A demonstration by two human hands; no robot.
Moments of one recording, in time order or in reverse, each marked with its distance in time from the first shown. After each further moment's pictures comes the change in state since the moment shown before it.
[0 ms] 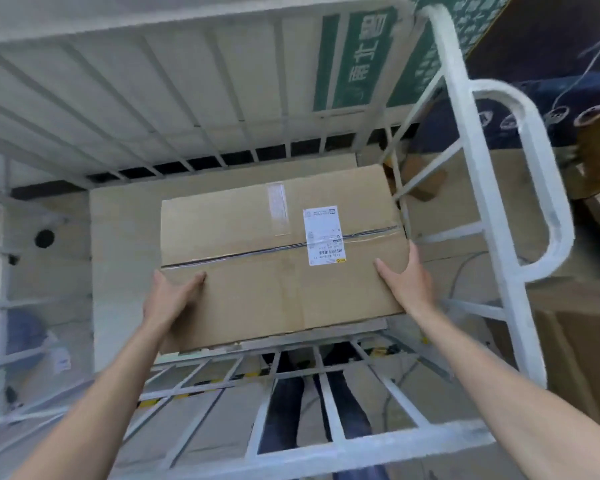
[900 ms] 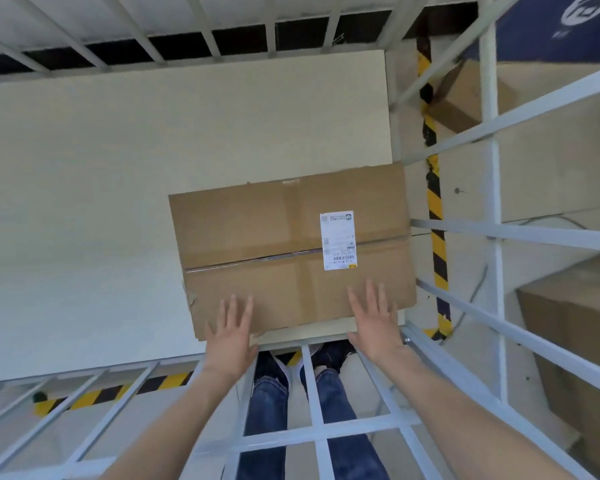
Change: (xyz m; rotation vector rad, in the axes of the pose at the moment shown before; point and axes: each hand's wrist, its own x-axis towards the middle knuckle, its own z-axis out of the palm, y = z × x) left_hand 0.123 -0.165 0.324 0.909 -0.471 0.384; right_hand 0.135 0.202 0.257 -0.959 -0.607 -0.179
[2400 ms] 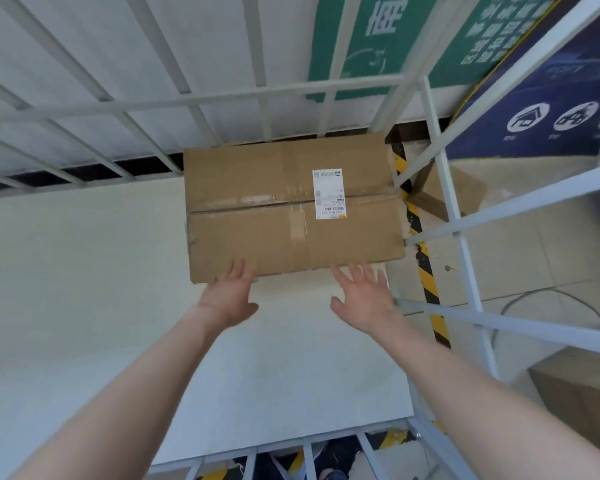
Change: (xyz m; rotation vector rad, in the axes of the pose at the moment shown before) left_hand 0.105 0.034 -0.244 0.078 0.141 0.123; right_hand 0.062 -0.017 -0.211 -0.018 0.321 -0.067
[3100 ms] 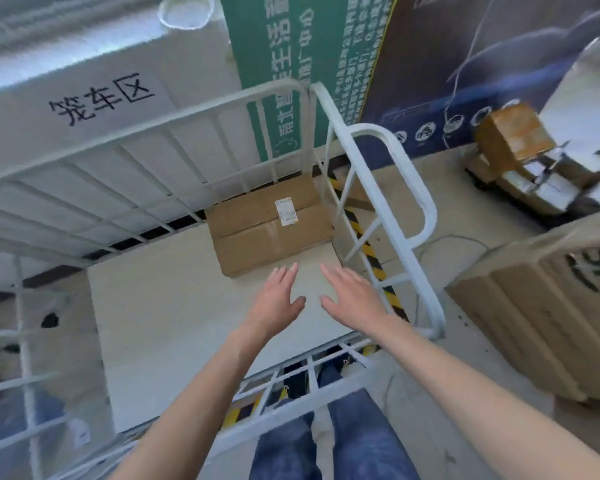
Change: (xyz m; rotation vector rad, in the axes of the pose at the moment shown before) left_hand -0.447 0.206 -0.134 -0.241 0.208 0.264; right_hand -0.475 -0.027 -0.176 0.375 0.240 -0.033
